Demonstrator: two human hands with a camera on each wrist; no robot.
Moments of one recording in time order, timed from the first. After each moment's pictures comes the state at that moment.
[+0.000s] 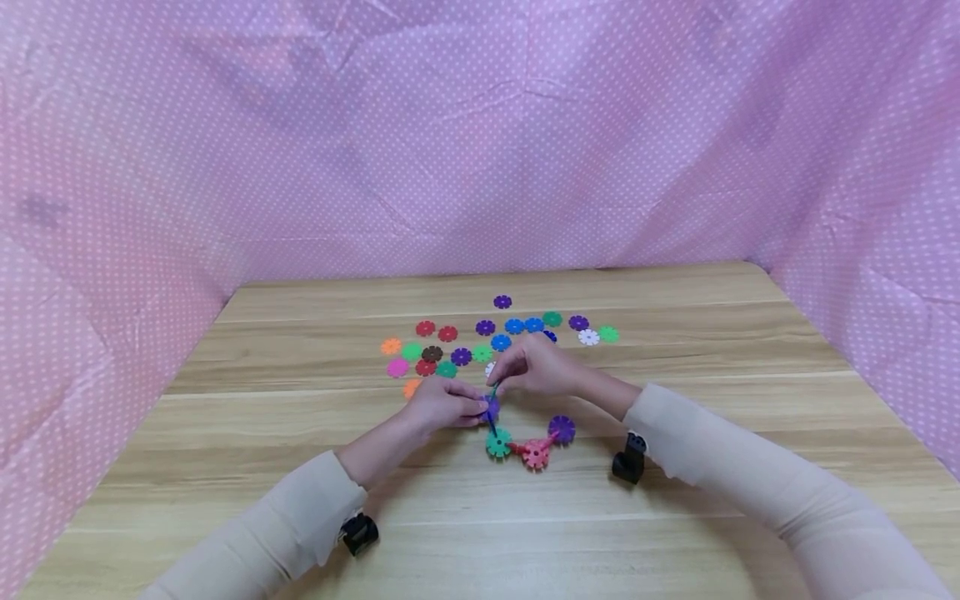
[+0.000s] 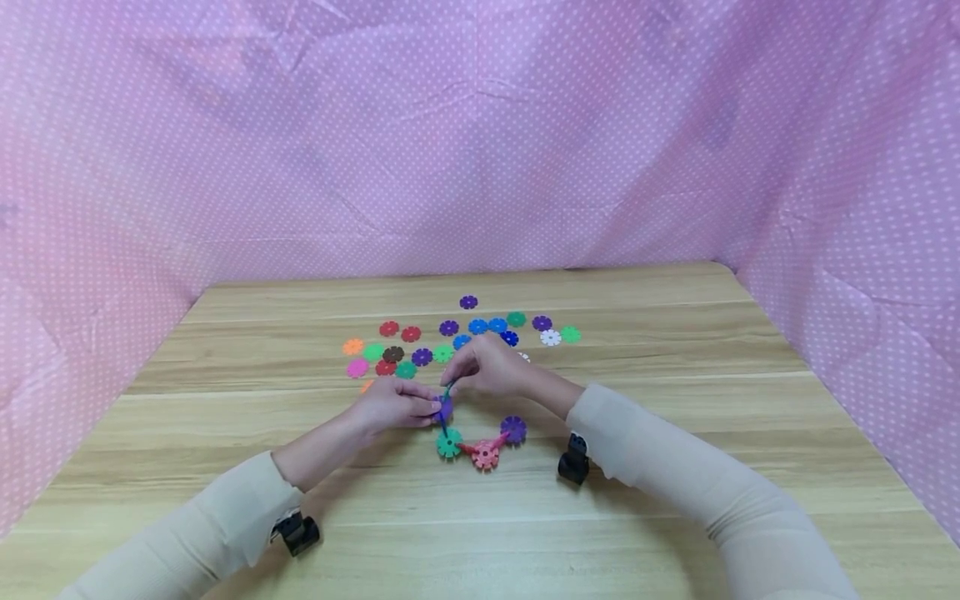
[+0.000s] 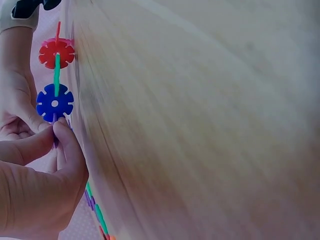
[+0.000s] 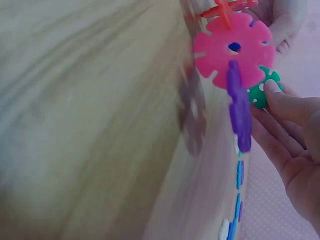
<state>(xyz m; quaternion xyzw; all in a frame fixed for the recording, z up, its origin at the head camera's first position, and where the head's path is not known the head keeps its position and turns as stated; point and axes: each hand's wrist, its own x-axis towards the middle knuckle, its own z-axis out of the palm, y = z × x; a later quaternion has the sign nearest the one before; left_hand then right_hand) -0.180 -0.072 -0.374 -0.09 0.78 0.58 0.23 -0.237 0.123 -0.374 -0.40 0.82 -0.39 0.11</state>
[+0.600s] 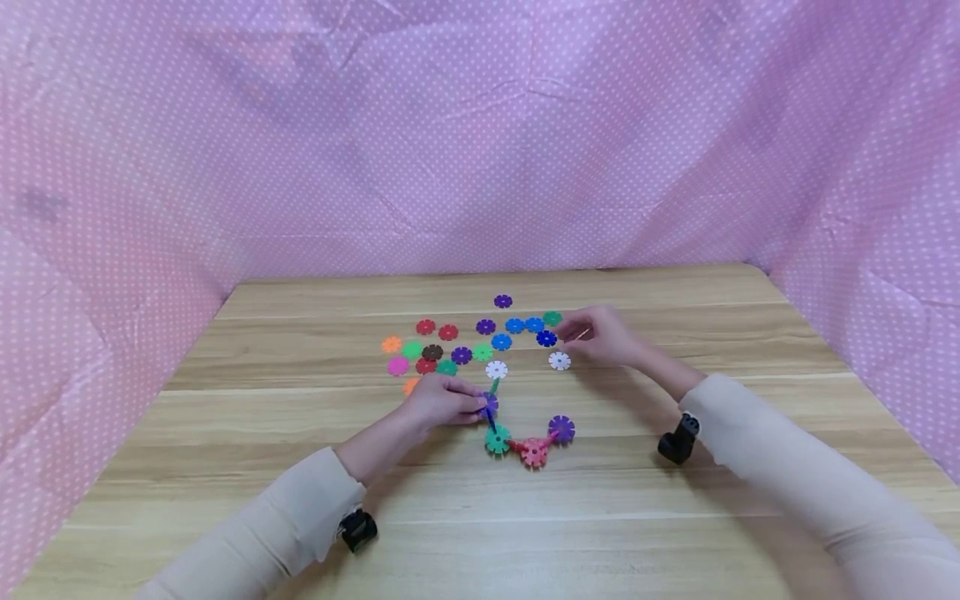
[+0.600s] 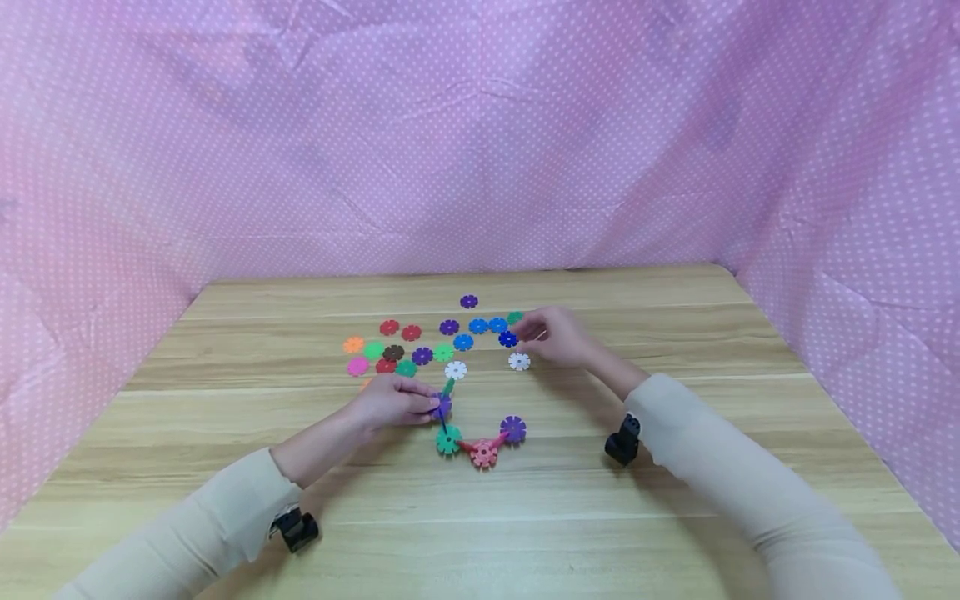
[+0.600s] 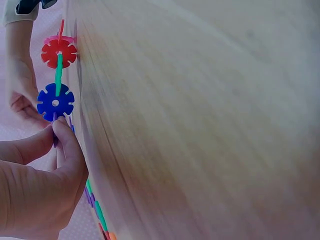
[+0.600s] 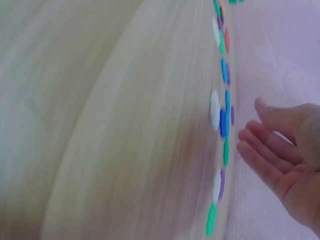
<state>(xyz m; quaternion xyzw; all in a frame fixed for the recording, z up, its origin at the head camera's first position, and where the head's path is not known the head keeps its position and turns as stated) -0.181 -0.076 -0.373 -0.09 0.78 0.58 0.23 -0.260 0.200 -0.365 -0.27 0.89 -0.37 0.04</state>
